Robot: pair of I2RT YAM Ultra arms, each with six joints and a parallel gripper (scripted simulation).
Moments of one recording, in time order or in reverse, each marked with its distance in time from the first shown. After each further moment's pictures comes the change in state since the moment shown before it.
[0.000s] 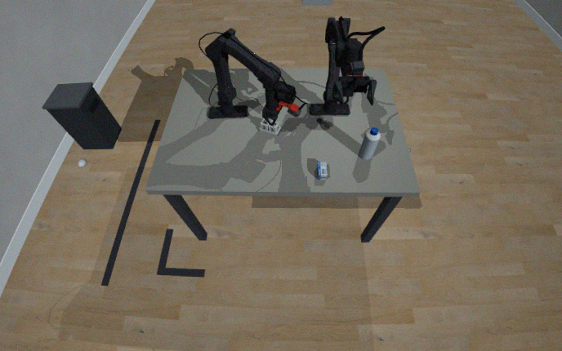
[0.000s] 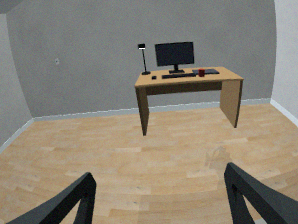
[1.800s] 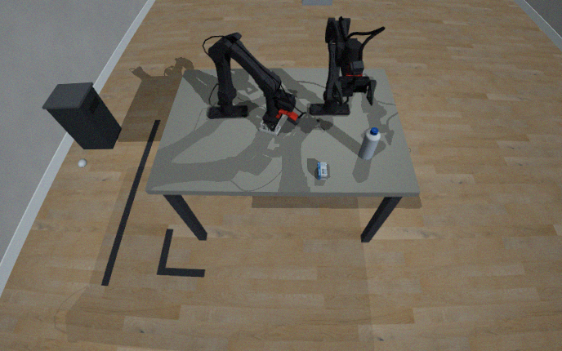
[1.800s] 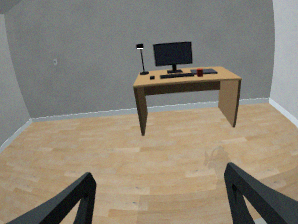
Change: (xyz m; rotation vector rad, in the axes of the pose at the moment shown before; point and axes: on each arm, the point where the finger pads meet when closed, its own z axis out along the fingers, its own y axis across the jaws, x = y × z) left arm 0.000 -0.002 0.000 0.011 0.001 0.000; right arm -0.001 -0.002 0.042 -0.003 -0.002 0.066
